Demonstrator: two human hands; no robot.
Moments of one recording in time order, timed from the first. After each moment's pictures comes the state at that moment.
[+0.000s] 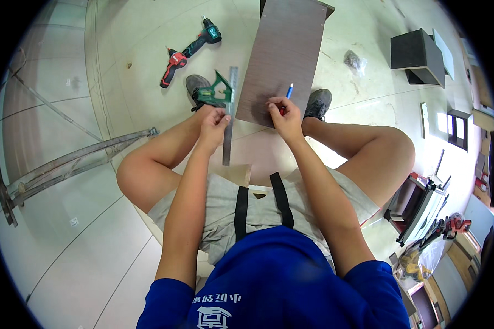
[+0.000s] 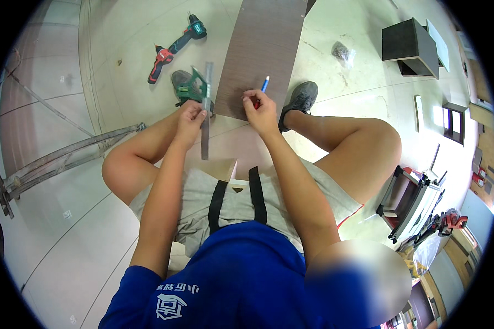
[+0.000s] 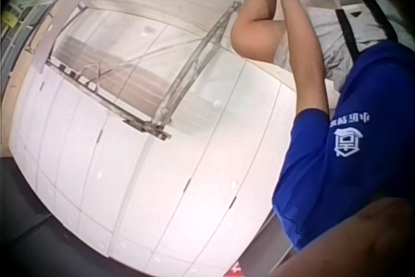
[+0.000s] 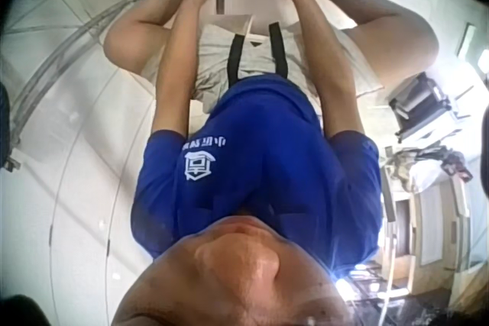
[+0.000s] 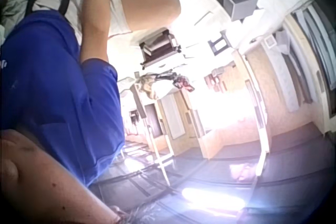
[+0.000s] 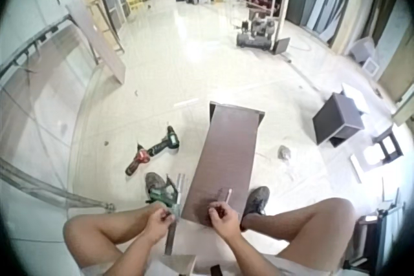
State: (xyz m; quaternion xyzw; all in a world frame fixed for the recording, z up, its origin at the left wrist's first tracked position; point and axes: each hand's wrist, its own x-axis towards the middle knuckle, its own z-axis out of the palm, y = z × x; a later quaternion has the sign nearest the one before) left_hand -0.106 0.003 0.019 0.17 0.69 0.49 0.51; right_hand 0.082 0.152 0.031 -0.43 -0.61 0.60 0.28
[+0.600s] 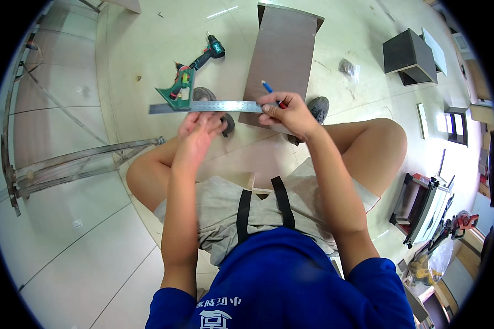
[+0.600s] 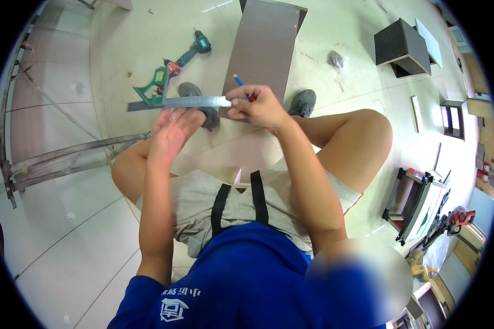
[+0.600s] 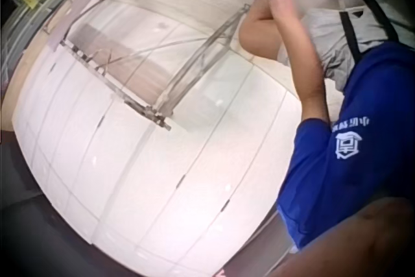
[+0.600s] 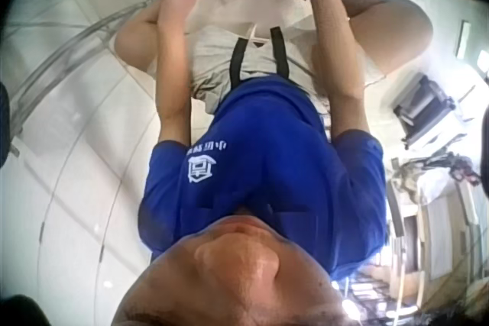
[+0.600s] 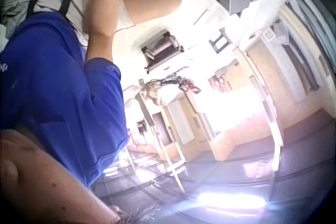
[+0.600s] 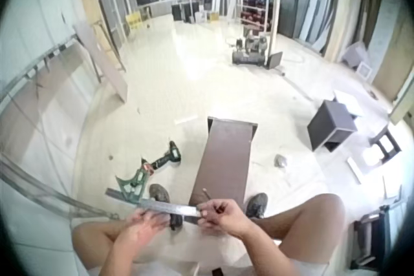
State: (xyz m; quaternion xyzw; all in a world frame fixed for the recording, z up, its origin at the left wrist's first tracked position) left_hand -0.106 -0.010 0.176 0.10 0.44 0.72 0.53; right_hand 0.083 0.178 0.171 -0.30 -0.44 0.84 0.09
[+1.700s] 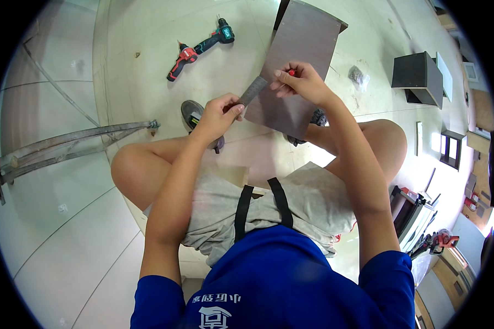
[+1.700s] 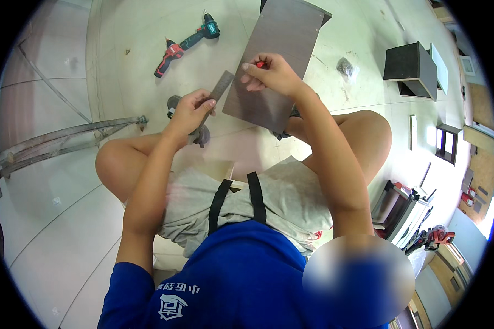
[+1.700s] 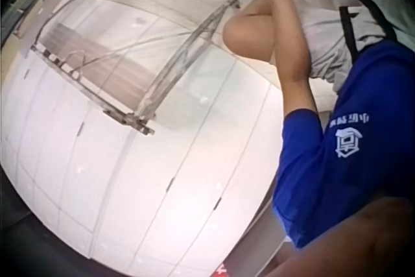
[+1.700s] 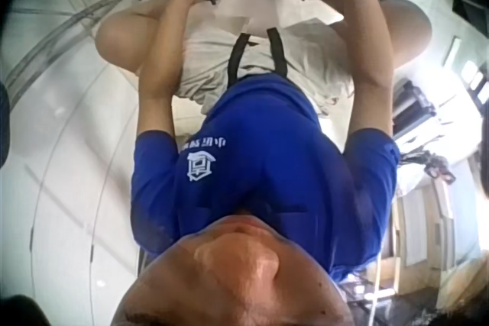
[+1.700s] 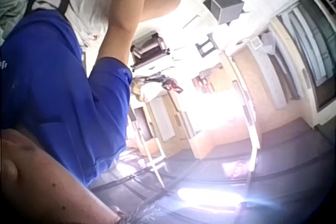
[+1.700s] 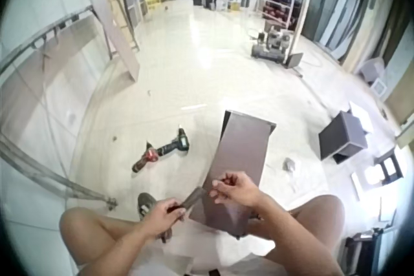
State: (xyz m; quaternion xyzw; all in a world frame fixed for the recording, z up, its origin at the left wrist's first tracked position) left_hand -0.123 0.028 0.120 0.34 0.66 0.47 0.47; right_hand 0.030 0.253 0.161 -0.32 -0.59 0.74 -0.02
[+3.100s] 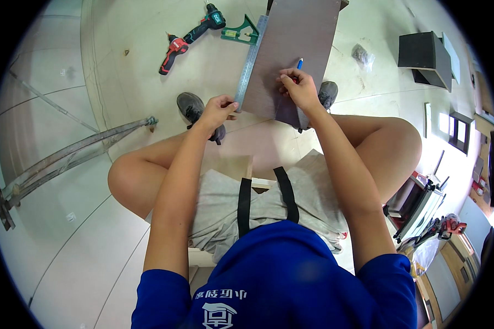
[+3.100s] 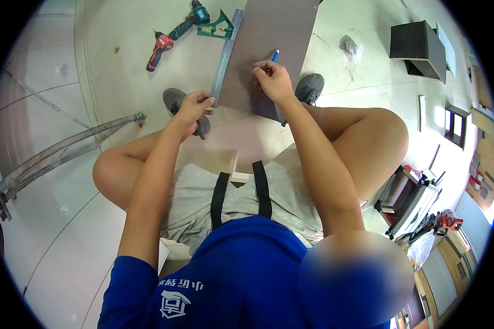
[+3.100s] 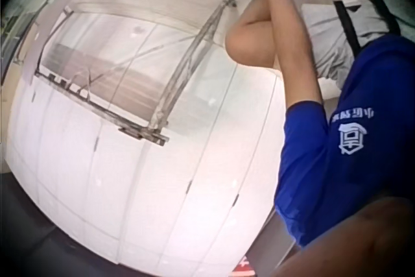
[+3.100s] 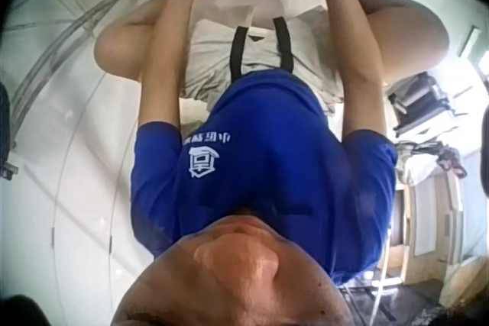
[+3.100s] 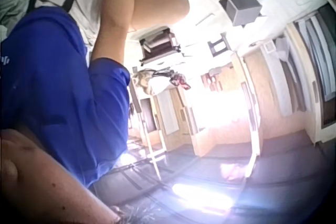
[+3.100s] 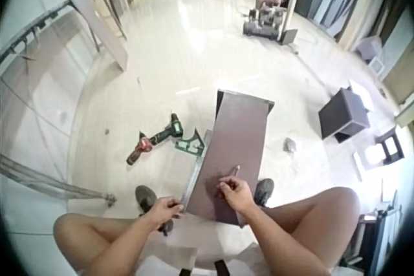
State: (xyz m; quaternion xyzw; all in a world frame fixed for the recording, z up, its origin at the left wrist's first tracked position) left_hand -0.127 0.026 0.016 0.12 0.66 0.42 0.61; right_hand 0.066 0.223 0.030 -0.45 -0.55 0.69 0.15
